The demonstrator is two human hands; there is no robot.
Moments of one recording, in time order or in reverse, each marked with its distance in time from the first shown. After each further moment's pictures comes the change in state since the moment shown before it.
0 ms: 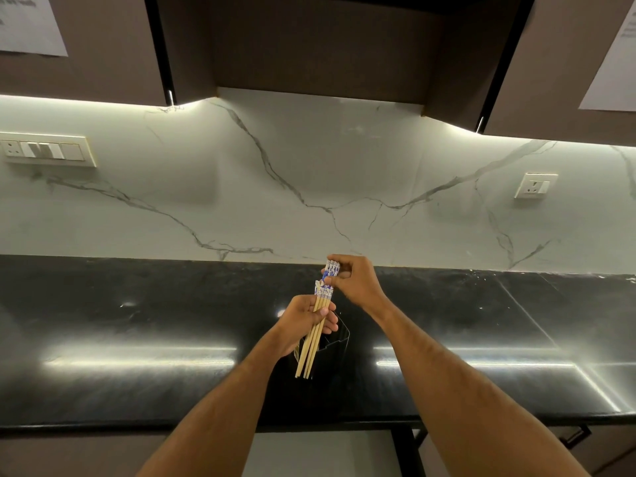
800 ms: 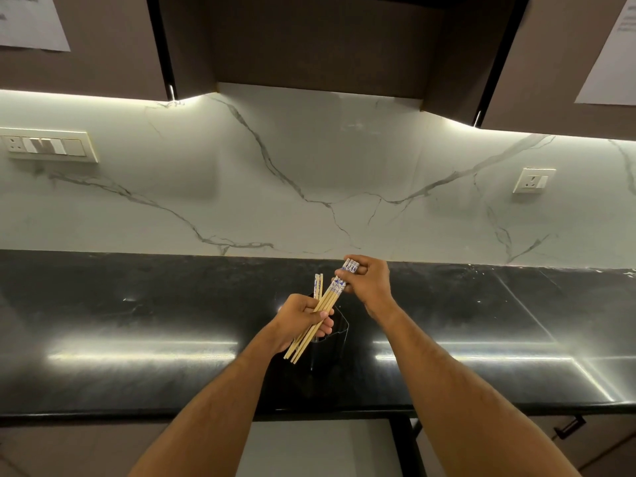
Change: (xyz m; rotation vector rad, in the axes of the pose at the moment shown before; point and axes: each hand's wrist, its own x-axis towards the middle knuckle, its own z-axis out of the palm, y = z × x) left_hand -0.012 -0.005 -0.005 0.072 -0.027 -0.084; right_hand -0.019 0.013 -0.006 0.213 0.219 0.222
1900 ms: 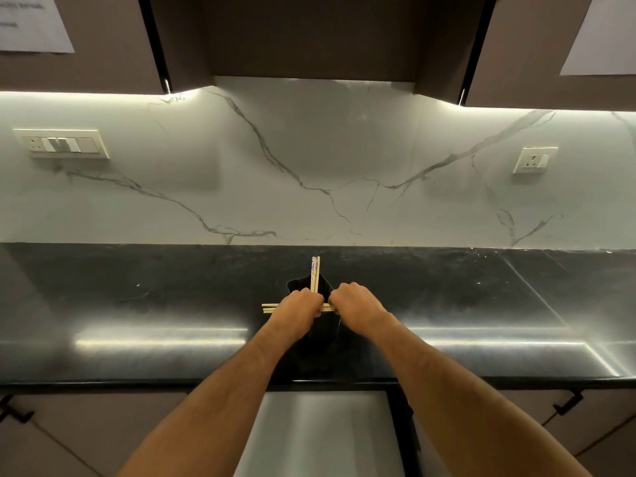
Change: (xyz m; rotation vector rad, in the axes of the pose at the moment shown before) left_hand -0.035 0.022 0.051 1.369 0.063 0.094; right_hand -0.060 0.025 -0.017 -1.274 -0.554 -0.529
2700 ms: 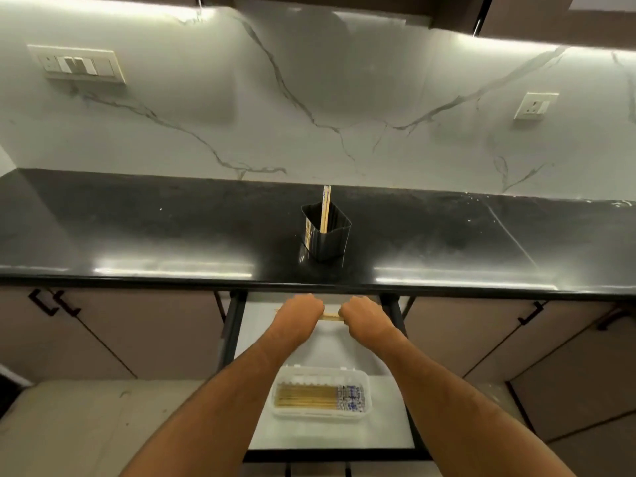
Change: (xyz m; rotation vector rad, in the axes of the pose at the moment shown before) left_hand -0.182 0.027 0.113 0.085 -0.072 0.000; right_hand -0.162 -0.119 0.101 0.036 -0.154 0.112
